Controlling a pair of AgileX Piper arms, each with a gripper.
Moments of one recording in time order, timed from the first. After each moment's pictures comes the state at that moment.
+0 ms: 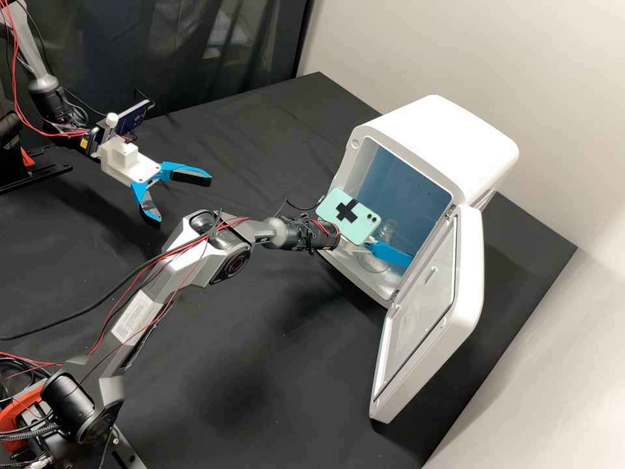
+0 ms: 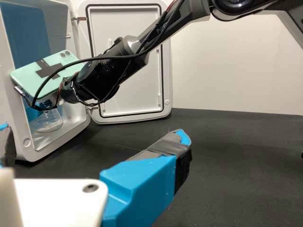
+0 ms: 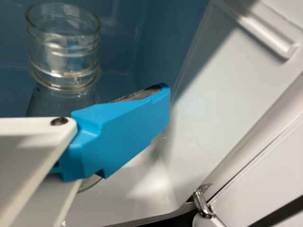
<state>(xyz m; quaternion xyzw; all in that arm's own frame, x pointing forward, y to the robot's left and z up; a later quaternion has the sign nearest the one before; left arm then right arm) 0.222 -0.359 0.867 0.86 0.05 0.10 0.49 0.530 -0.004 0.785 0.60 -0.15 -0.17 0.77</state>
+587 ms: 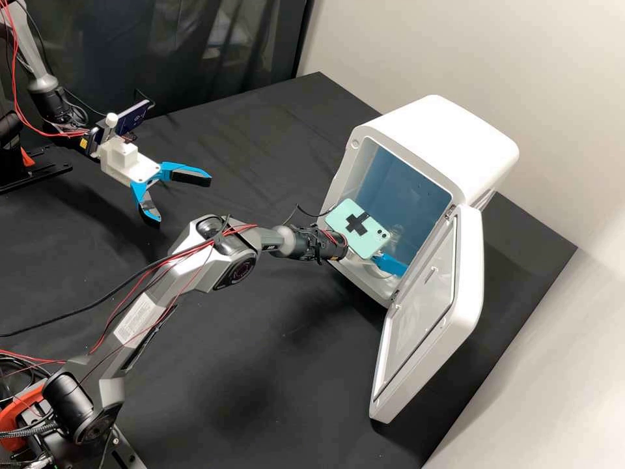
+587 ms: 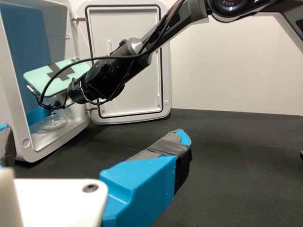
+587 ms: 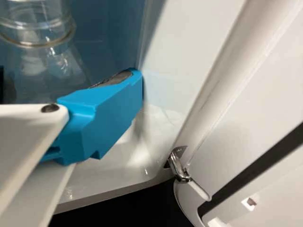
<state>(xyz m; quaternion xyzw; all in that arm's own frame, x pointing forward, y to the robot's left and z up) 0.222 -0.359 0.867 0.86 0.05 0.10 0.49 0.529 -0.026 0.799 0.64 -0.16 -0.18 0.73</state>
